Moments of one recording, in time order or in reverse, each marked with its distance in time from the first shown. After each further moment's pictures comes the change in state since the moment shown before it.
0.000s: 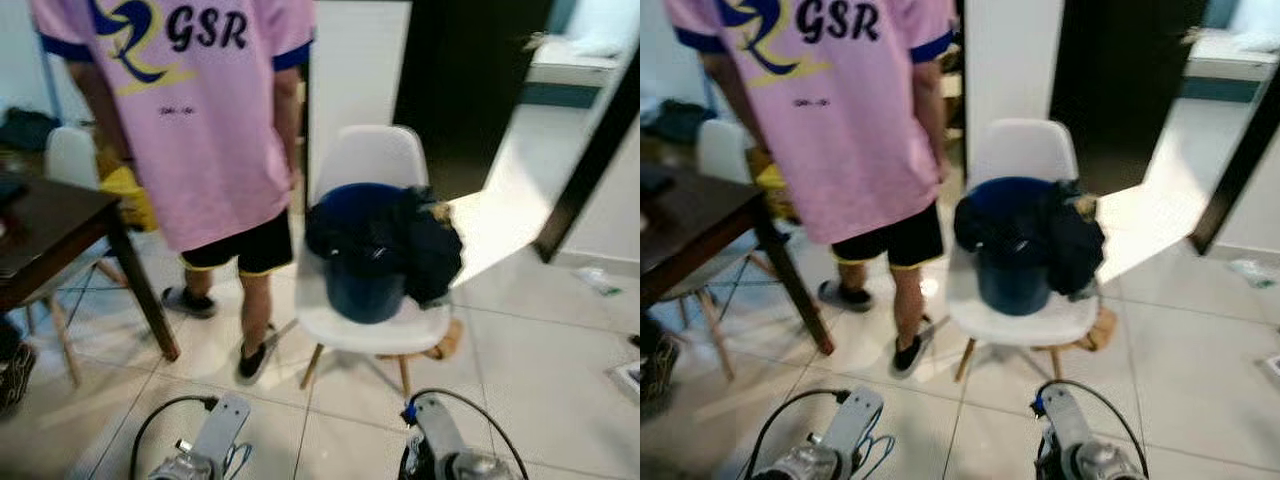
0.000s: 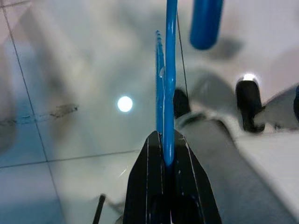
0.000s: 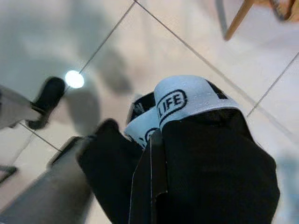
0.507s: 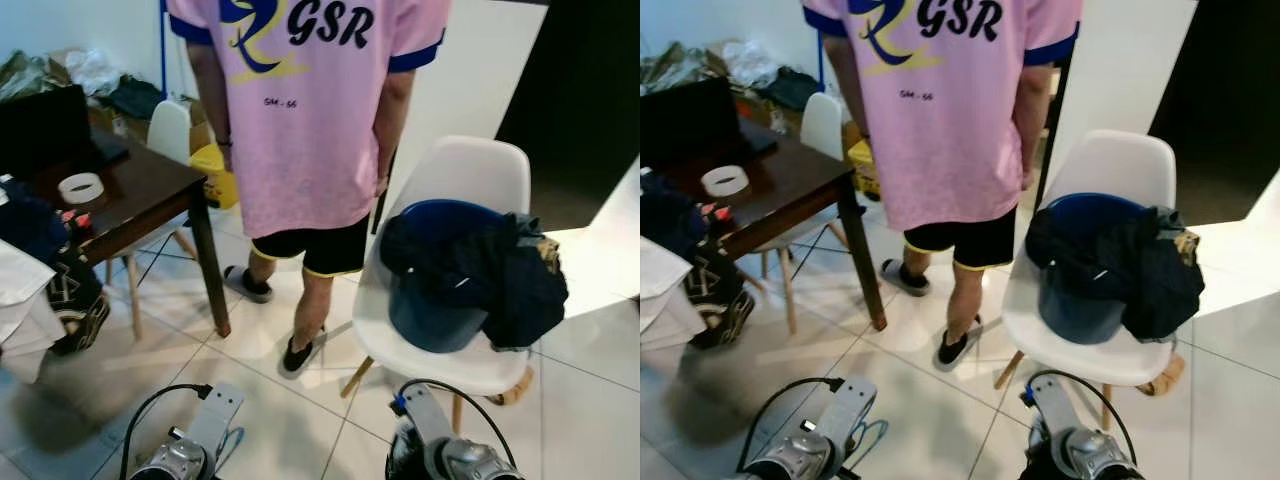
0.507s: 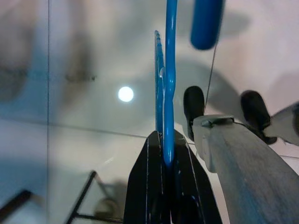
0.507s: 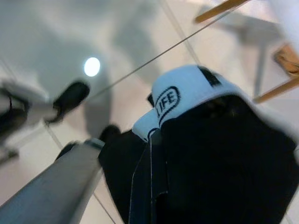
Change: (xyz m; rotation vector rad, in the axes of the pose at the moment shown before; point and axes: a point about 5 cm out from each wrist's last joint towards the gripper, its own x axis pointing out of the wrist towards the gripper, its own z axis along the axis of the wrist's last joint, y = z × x) left arm -0.001 0.006 0.007 0.002 -0.020 0.013; right arm 0.001 0.003 0.009 -0.038 -0.018 0.030
